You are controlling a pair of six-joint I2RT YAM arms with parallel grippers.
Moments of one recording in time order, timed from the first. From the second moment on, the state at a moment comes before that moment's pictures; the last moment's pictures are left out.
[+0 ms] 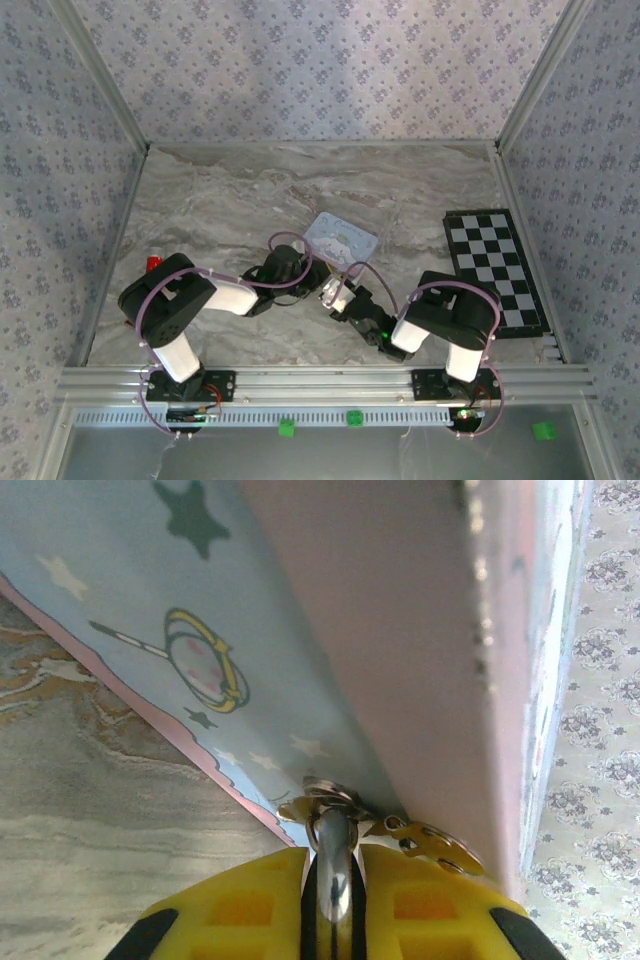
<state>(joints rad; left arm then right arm) -0.82 1.69 0.57 0.61 0.21 -1.35 1.09 1.79 0.28 1.17 0.54 -0.31</state>
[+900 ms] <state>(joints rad) -0.82 1.69 0.56 0.63 0.18 -1.36 1.10 1.74 0.32 1.04 0.56 -0.02</state>
